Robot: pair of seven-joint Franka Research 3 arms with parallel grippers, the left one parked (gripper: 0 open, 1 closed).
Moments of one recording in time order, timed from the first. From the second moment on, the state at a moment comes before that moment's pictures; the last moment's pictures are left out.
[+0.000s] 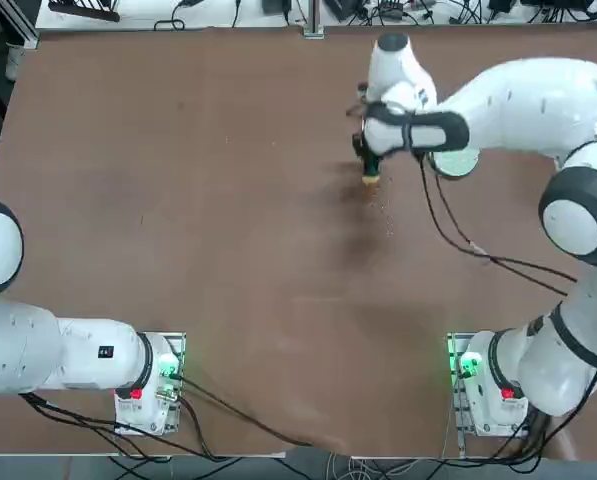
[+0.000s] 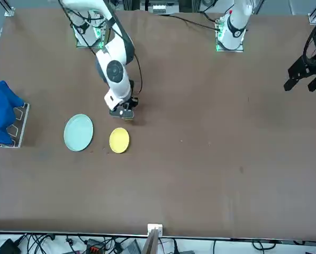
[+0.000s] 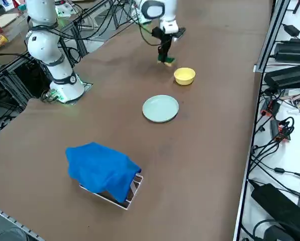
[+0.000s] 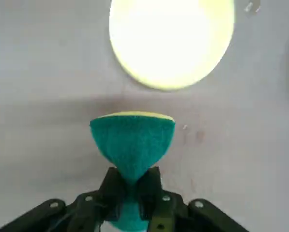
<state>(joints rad) 0.52 0.38 0.07 -1.91 -0.01 2.19 0.67</state>
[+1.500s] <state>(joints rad) 0.34 0.69 0.08 -1.49 0.13 1.93 0.33</state>
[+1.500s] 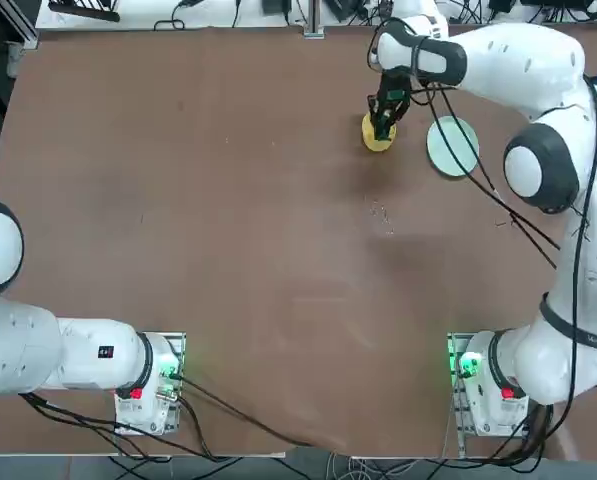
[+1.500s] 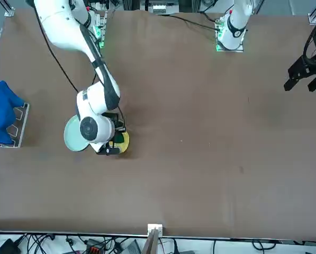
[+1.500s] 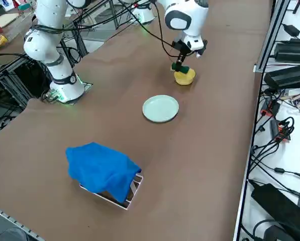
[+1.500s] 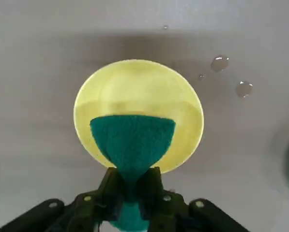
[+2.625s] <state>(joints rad) 0.34 0.78 0.08 -1.41 0.13 1.93 0.27</state>
